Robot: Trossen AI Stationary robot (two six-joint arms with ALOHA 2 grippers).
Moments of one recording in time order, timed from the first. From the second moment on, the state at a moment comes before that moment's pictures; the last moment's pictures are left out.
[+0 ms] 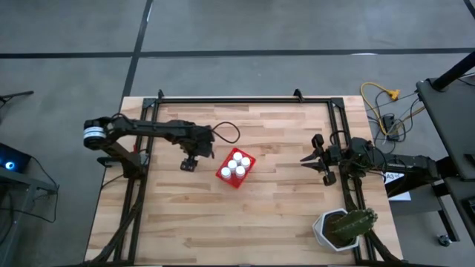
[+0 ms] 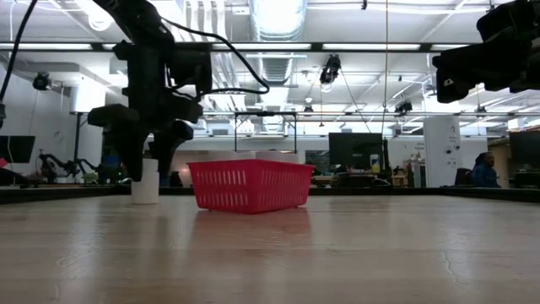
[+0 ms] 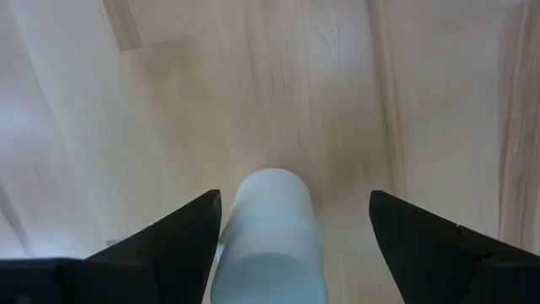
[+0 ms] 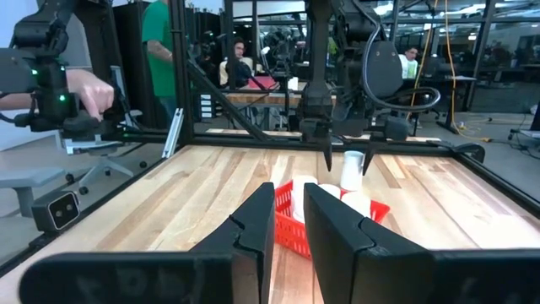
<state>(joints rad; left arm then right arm) 0.26 1.50 0.91 -0.81 0.02 0.46 -0.14 0.09 0.01 0.13 -0.31 0.05</state>
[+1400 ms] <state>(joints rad) 0.29 1.48 0.96 -0.91 -0.01 0.40 -0.14 0.09 0.01 0.13 -0.31 0.05</state>
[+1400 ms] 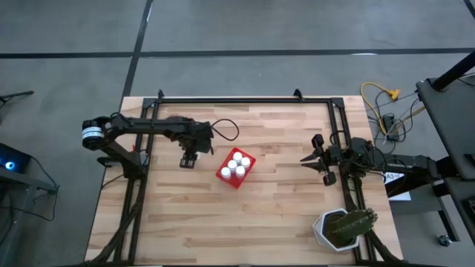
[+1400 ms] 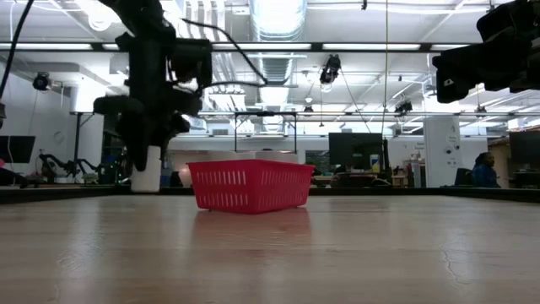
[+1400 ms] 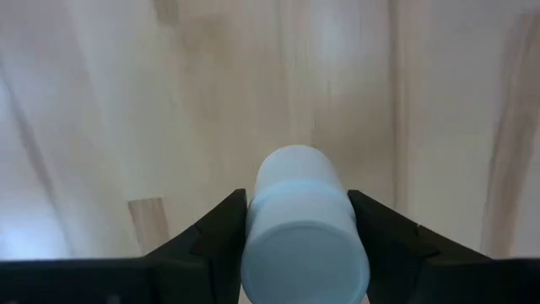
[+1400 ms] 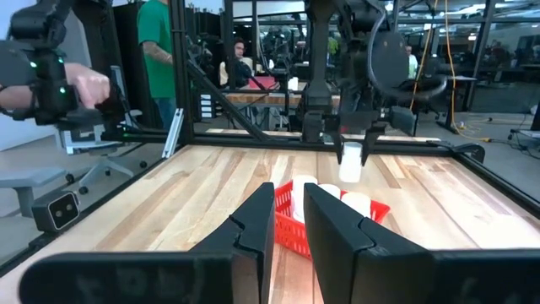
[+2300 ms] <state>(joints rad) 0.00 1.59 1.37 -1.09 -0.01 0.29 -0.14 0.09 0.01 0.13 -0.31 0.05</state>
